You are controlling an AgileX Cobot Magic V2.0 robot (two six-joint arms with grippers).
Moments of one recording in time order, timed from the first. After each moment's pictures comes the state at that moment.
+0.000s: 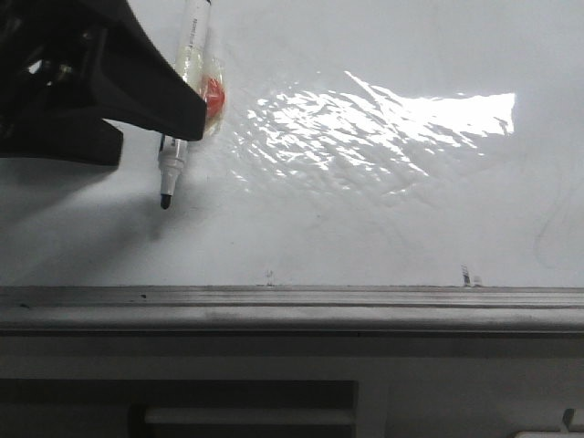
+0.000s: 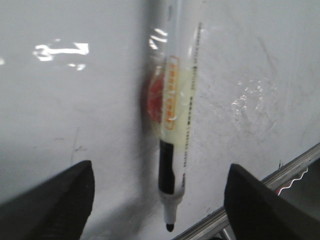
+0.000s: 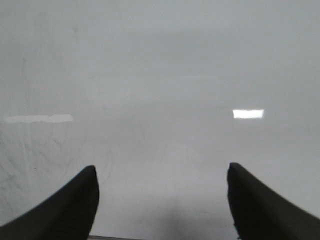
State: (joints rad) left arm -0.73 1.15 -0.64 -0.73 0.17 0.35; right arm 0.05 0.40 -0.60 0.05 0.68 0.06
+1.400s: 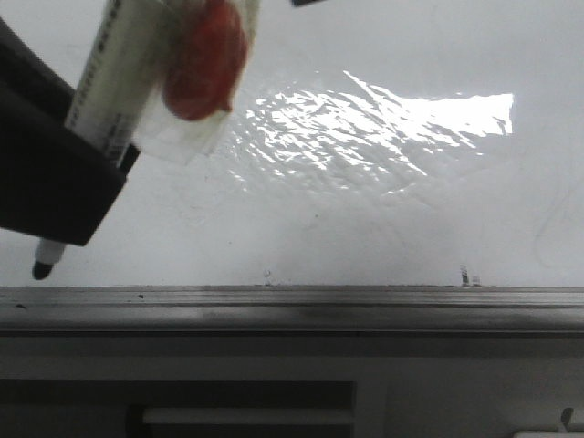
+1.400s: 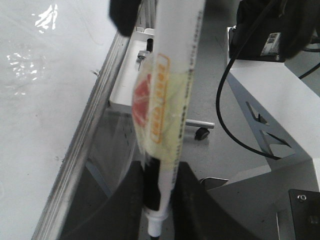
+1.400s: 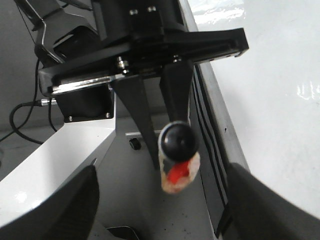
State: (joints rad) left arm -0.73 0.97 -0.66 -0.93 0.77 1.30; right arm 0.68 0.99 -0.76 1.08 0.71 -1.36
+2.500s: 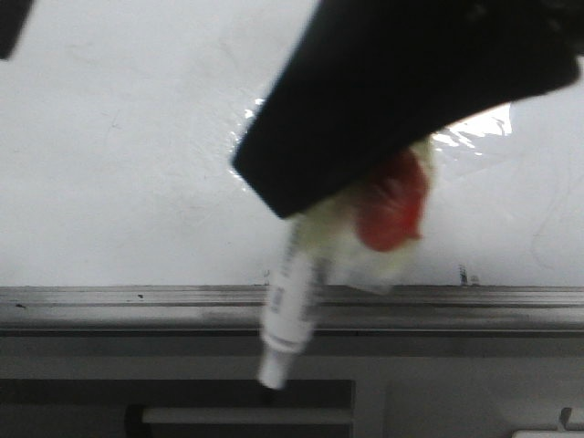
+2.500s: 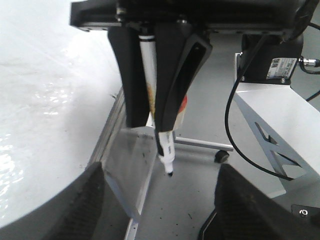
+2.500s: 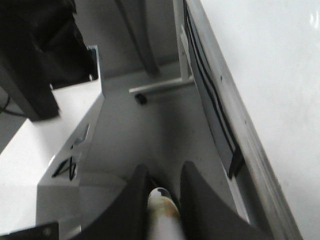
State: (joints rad) left arm -0.73 0.74 -0.65 -0.82 0.76 1.12; right arm 0.69 1.14 -0.85 0.76 0.78 -0.98
